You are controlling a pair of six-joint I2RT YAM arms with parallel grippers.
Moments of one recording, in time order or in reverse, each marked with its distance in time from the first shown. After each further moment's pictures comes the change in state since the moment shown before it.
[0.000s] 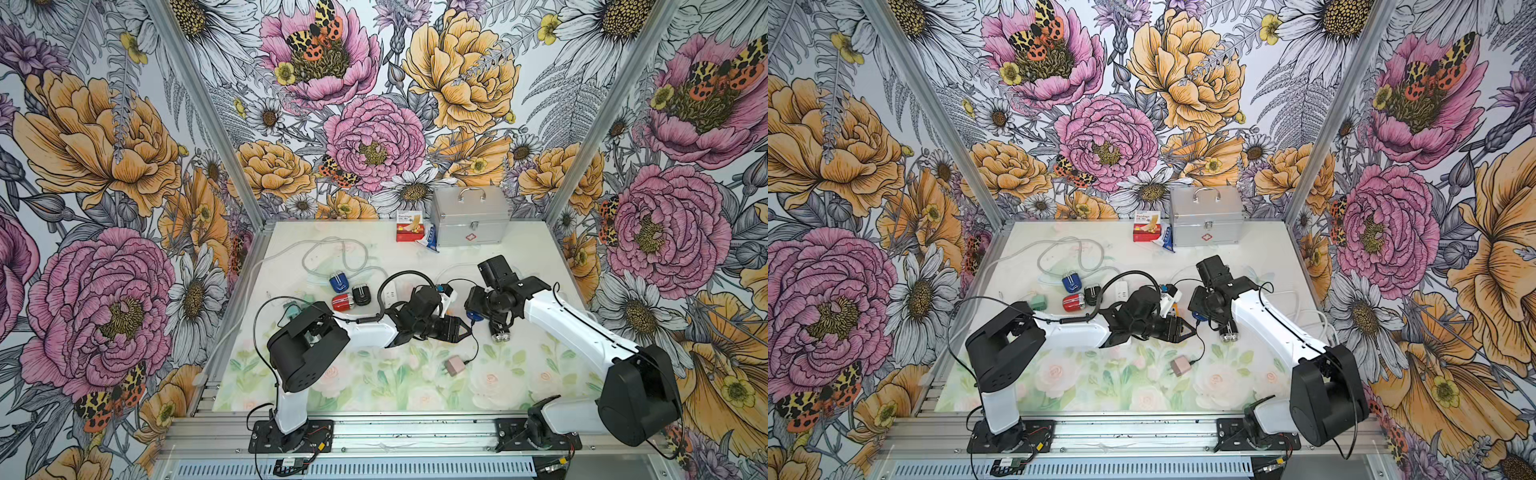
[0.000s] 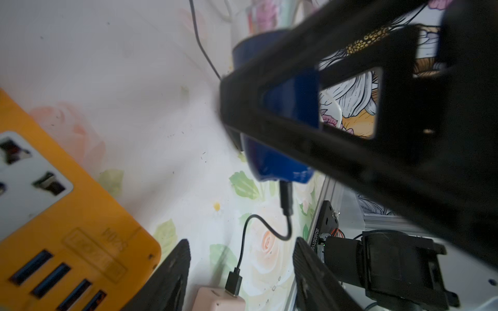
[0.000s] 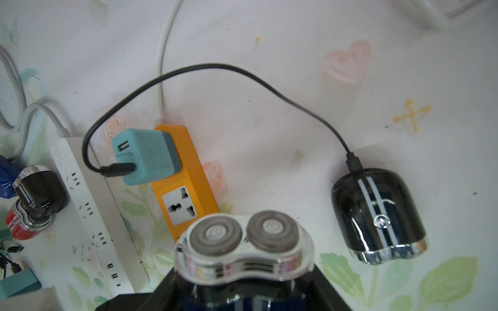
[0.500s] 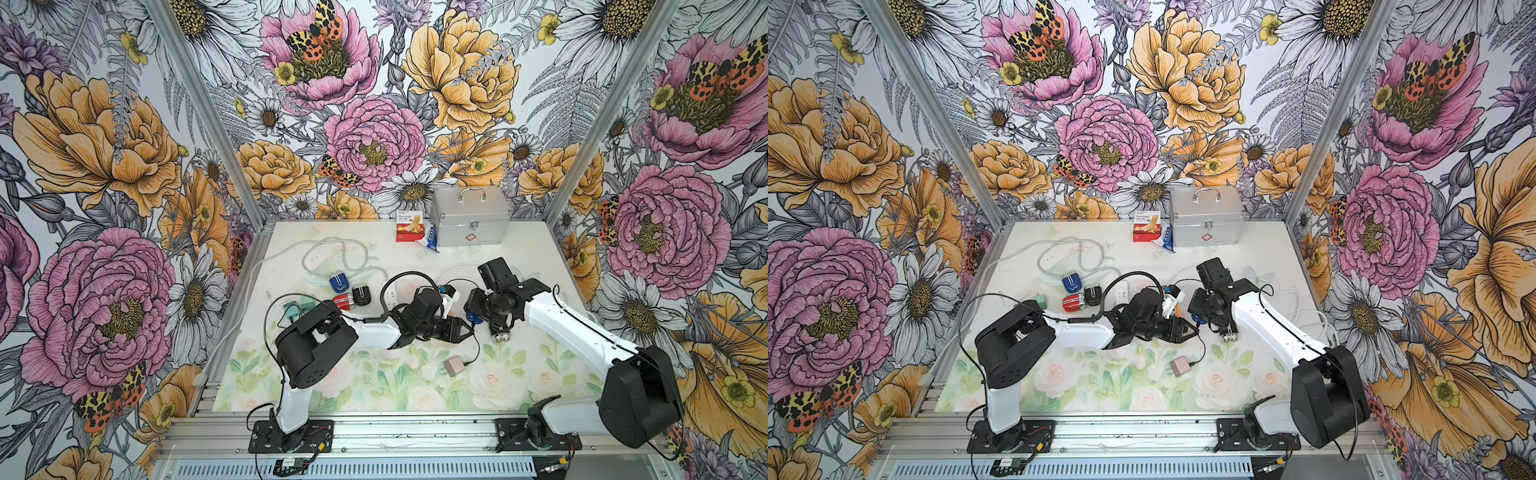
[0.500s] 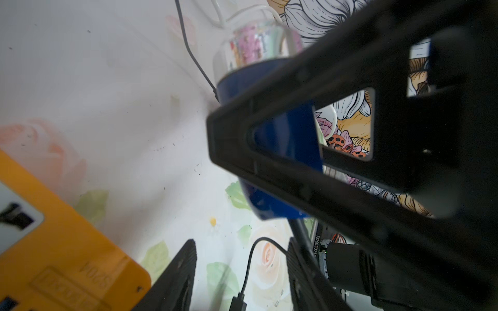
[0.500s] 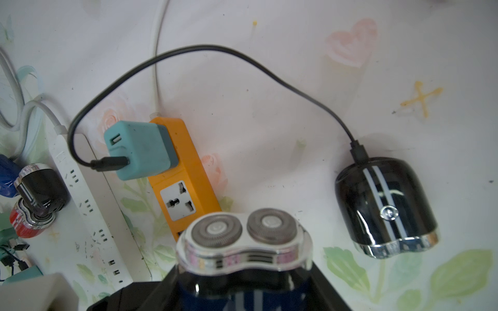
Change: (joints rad) left arm -0.008 0.032 0.000 0.108 0.011 0.000; right arm 0.003 -0.005 -0.022 0.005 -0.019 0.026
